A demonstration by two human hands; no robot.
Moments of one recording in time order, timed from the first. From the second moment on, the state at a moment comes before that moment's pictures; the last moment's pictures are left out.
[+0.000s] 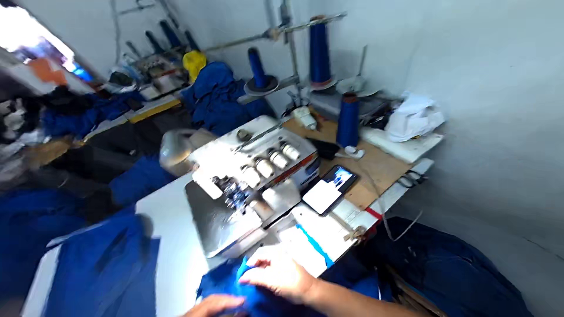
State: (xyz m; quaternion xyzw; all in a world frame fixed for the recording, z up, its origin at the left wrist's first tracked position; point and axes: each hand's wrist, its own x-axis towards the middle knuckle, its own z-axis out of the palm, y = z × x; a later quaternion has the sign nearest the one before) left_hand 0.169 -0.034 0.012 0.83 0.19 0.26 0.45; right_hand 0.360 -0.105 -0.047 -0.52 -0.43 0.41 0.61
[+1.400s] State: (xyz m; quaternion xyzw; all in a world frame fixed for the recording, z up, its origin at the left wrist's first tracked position) left_hand 0.200 -0.068 -0.031 0.69 0.40 0.34 0.50; right_hand 0.348 -0.152 -0.072 -0.48 -0.36 0.45 0.67
